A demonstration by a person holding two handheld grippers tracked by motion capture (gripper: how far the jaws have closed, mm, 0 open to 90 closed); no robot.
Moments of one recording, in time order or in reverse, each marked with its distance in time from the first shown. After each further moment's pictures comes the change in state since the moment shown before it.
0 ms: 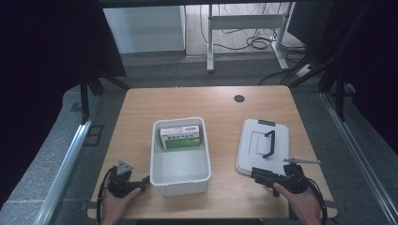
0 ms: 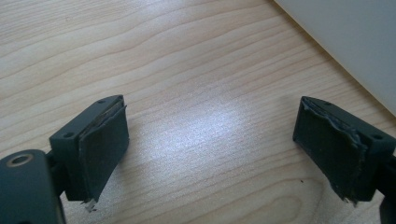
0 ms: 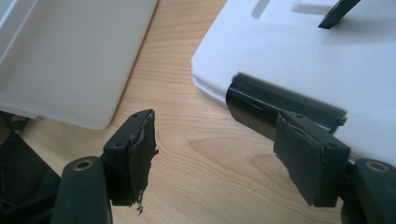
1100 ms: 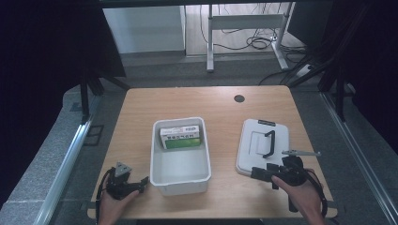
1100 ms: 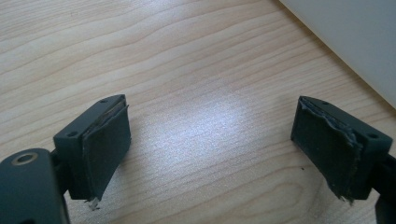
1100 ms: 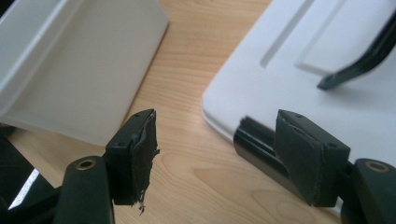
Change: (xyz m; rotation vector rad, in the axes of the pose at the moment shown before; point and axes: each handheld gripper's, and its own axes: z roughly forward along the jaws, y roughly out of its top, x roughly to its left) left arm 0.002 -0.004 -0.004 -0.003 -0.003 0.002; right arm 0.019 0.025 -0.008 -0.038 -0.038 -0.102
